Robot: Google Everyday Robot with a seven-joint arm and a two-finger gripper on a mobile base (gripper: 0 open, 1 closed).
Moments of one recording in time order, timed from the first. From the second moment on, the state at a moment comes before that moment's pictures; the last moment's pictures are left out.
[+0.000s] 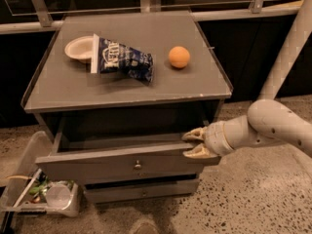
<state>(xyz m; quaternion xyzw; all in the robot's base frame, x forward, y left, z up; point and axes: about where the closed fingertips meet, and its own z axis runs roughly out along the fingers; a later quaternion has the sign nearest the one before) 0.517 -0.127 0.658 -0.68 0.63 0.15 0.35</state>
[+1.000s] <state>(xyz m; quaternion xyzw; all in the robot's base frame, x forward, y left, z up) 0.517 -0.127 0.658 -0.68 0.63 0.15 0.35</state>
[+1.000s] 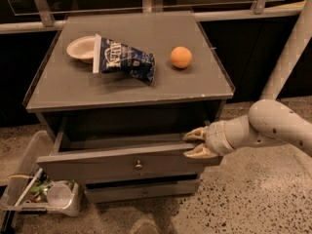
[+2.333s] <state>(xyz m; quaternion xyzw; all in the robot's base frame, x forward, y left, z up) 0.464 -0.144 0.630 -0.65 0.64 0.18 0.37</state>
